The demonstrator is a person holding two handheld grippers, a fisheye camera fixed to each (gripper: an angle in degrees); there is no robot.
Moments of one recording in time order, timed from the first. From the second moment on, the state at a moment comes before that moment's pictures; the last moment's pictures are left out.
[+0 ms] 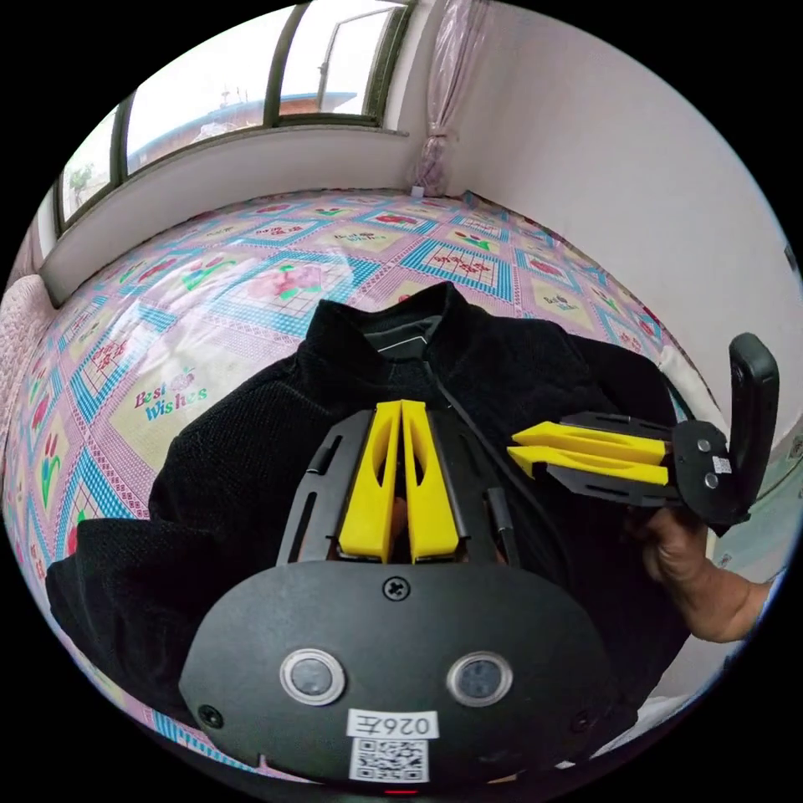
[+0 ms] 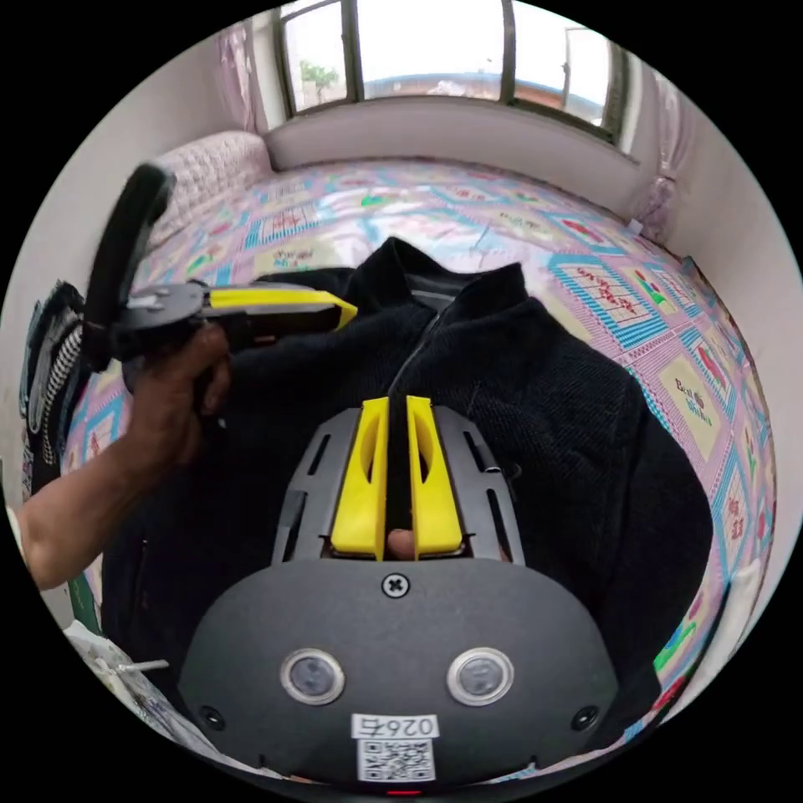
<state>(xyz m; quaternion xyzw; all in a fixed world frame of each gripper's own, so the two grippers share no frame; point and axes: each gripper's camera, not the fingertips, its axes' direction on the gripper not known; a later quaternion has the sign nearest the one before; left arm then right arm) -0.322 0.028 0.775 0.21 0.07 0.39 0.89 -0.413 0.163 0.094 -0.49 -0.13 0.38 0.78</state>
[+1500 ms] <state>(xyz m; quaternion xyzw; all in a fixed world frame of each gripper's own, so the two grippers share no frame) -0.555 0.320 0.735 0.13 0.31 0.45 0.83 -0.240 -0.092 0.006 -0.44 -0.02 0.48 0.76</state>
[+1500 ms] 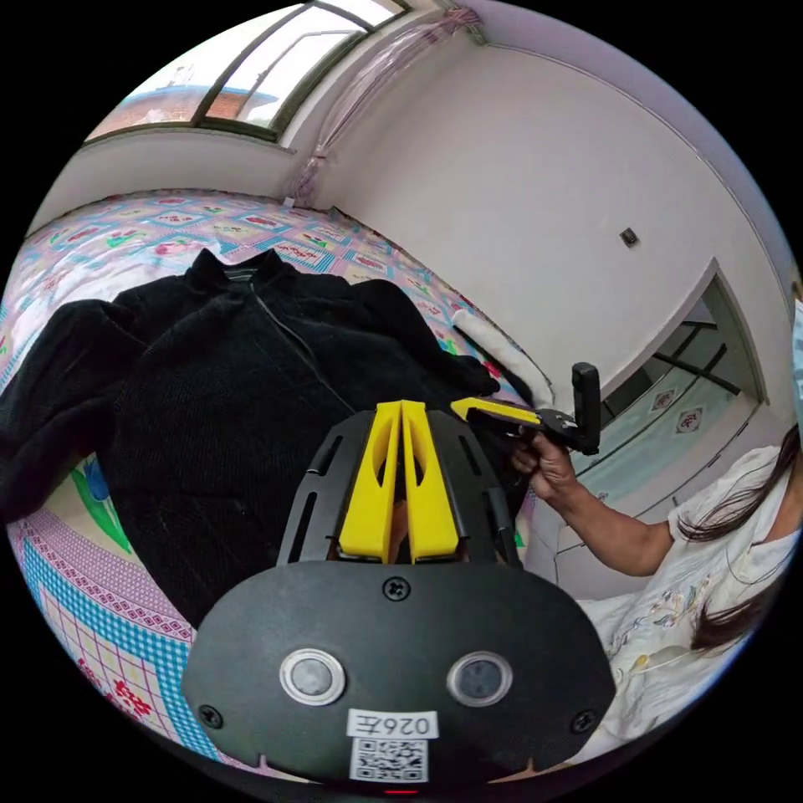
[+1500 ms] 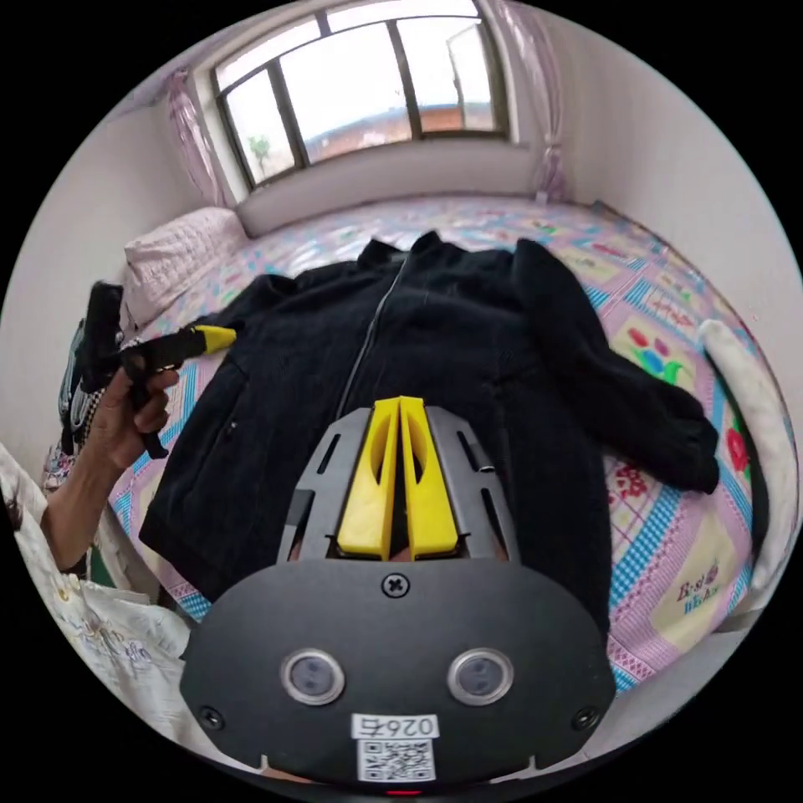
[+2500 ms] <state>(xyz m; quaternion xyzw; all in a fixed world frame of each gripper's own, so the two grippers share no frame) 0.116 0.467 0.932 -0.13 0.03 0.84 0.53 0.076 0.162 -0.211 -0.36 0.13 0.71 0.59</state>
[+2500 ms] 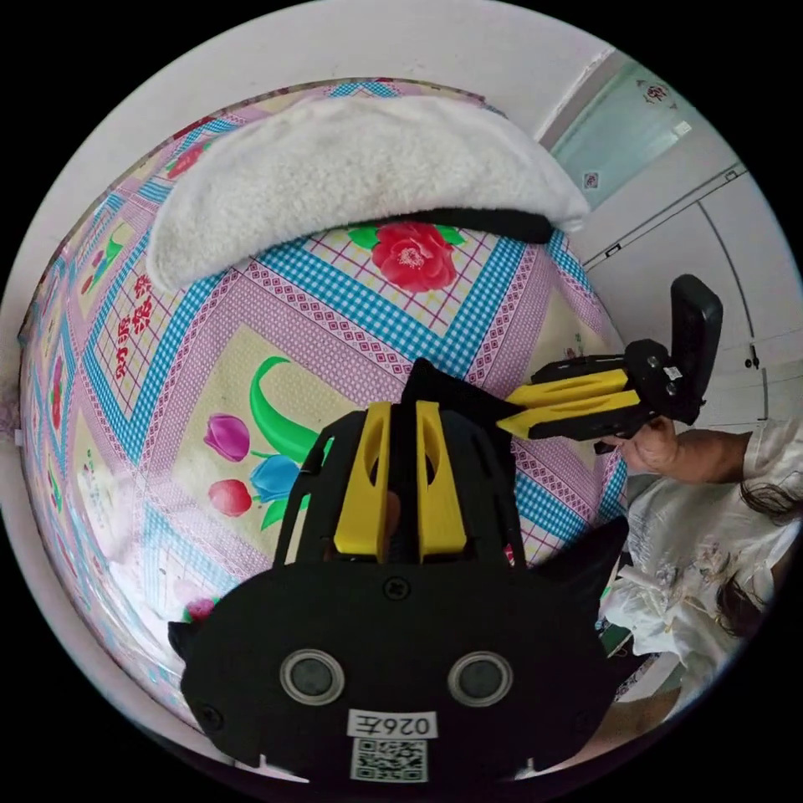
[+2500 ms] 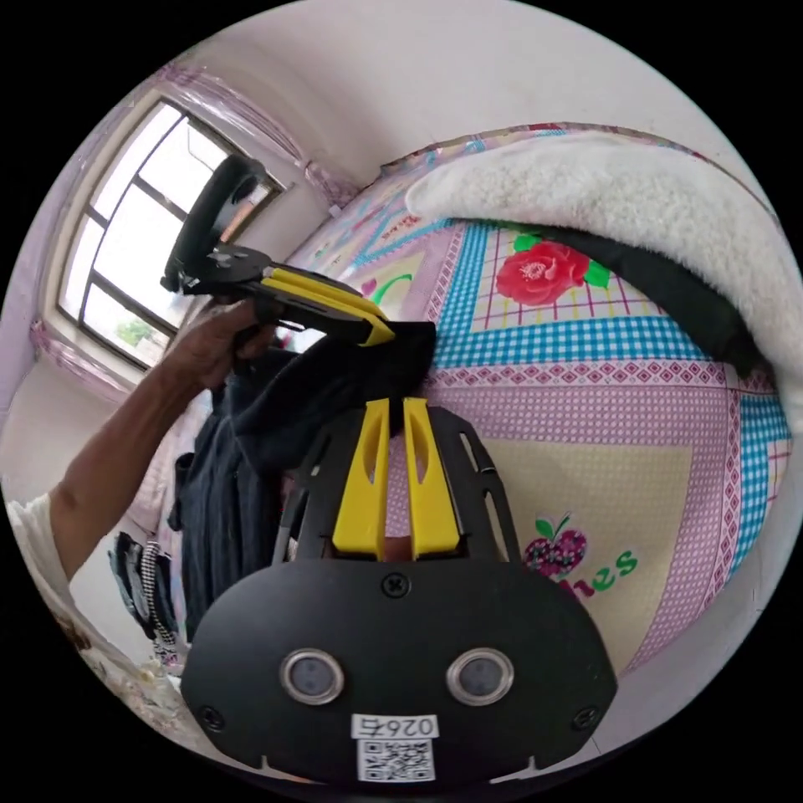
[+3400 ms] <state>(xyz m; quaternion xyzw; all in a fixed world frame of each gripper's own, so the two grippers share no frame) -0.547 0.235 0.694 0.08 0.37 0.38 0.84 -0.277 -0.138 -0.047 -0.25 -0.36 0.46 0.77</state>
